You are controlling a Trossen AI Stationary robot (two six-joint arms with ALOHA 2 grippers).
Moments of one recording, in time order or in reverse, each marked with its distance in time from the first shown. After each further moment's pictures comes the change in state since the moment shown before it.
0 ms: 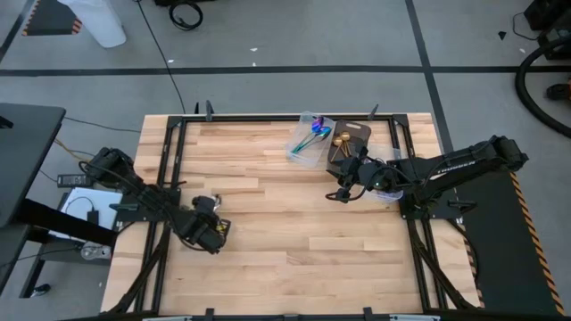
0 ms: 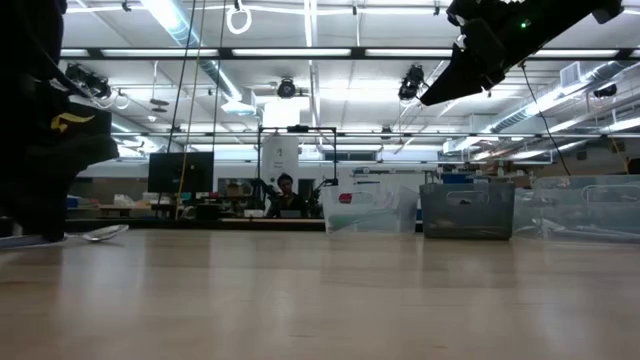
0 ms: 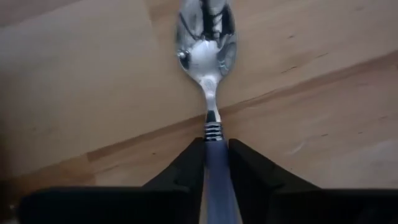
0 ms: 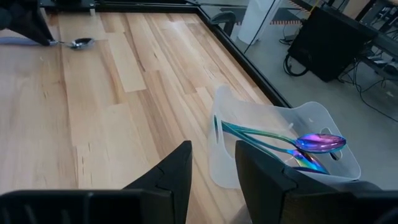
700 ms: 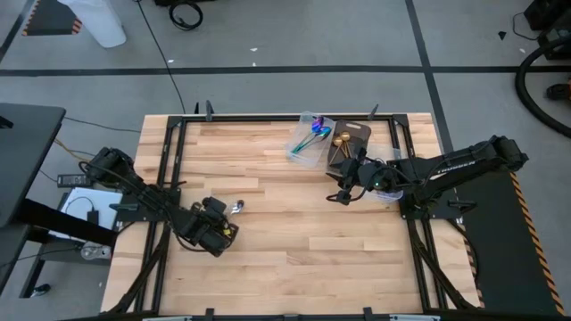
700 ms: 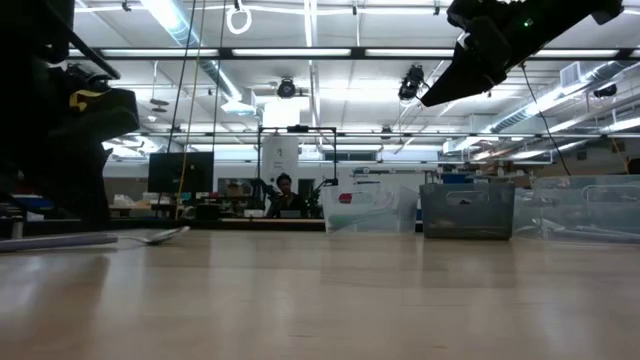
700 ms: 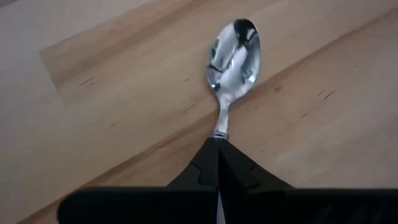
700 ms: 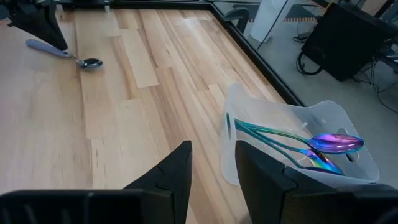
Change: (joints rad) left arm 0.003 0.001 0.000 0.191 -0.178 0.236; right arm -0.001 0.000 0.000 -0.007 -0.052 0.000
